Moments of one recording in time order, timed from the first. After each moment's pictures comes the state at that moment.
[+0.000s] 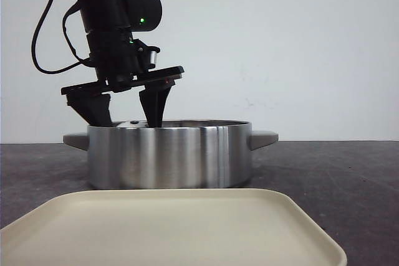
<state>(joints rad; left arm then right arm) -0.50 1.90 1.54 -0.89 0.06 -0.26 0.92 1.23 1.95 -1.20 0.44 0.21</state>
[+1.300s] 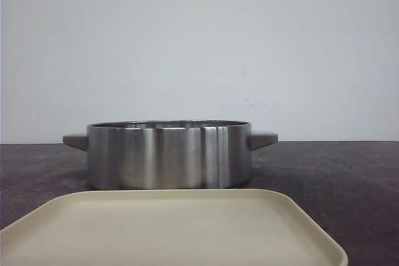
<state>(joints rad) -0.51 0.88 1.48 -1.00 -0.05 -0.19 0.92 0.89 1.04 -0.35 0.26 0.15</state>
